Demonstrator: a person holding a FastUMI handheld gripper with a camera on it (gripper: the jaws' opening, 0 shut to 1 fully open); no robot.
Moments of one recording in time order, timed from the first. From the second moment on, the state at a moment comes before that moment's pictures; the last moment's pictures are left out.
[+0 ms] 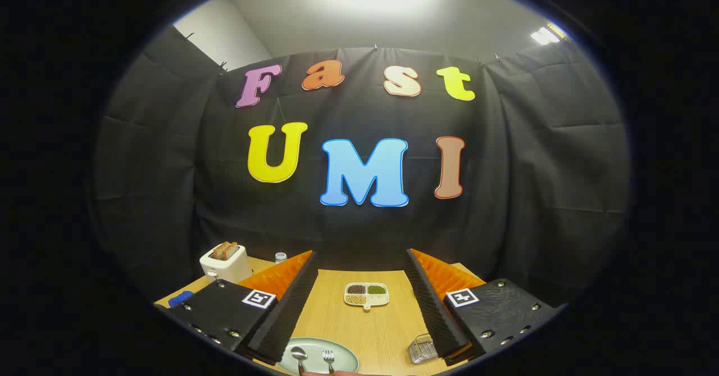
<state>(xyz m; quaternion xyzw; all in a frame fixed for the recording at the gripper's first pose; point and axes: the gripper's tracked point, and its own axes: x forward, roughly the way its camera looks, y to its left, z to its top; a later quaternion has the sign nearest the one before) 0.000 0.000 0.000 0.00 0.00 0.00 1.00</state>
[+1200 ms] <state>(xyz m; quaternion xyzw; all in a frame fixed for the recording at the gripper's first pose) -0.002 0.036 -0.052 -0.04 0.06 0.08 0.99</state>
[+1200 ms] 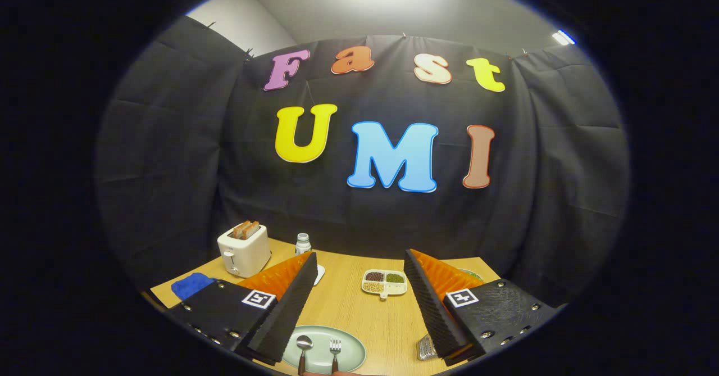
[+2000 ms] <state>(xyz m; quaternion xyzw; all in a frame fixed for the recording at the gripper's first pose) -0.043 0.053 -0.258 -0.11 0.39 0.18 0.89</state>
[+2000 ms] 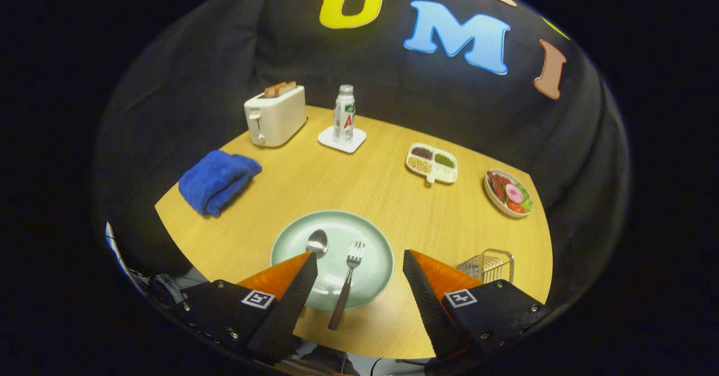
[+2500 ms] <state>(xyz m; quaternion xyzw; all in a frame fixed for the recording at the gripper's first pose) -0.065 0.043 -0.341 -0.14 0.53 0.17 0.82</state>
